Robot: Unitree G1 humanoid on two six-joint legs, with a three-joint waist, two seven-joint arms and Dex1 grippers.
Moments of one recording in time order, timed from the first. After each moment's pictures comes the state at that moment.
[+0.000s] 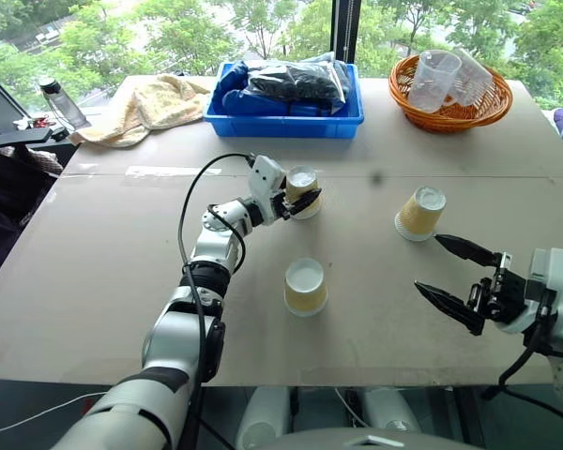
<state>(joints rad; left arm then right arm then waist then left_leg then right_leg) -0.81 0.26 0.00 0.84 -0.20 -0.15 -0.85 0.18 -0.55 -0.26 -0.38 0.72 0.10 1.07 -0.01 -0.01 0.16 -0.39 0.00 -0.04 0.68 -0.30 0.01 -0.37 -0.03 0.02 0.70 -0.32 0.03</state>
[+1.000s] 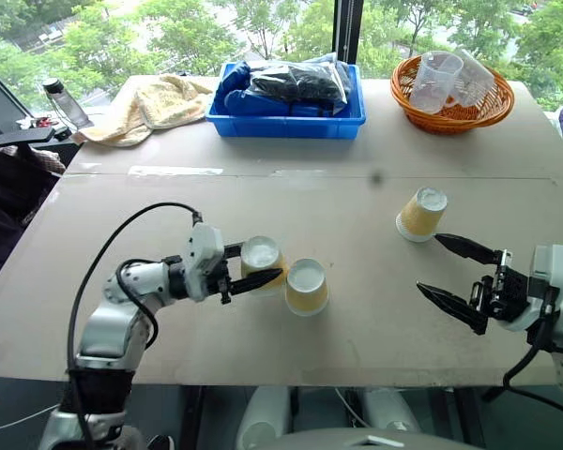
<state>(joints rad) -0.08 0.64 0.09 -0.17 -0.48 0.17 -1.18 0.16 -0.58 -0.25 -0.37 0.75 0.11 1.09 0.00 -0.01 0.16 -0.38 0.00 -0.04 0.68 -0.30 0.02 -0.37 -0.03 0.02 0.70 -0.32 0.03</state>
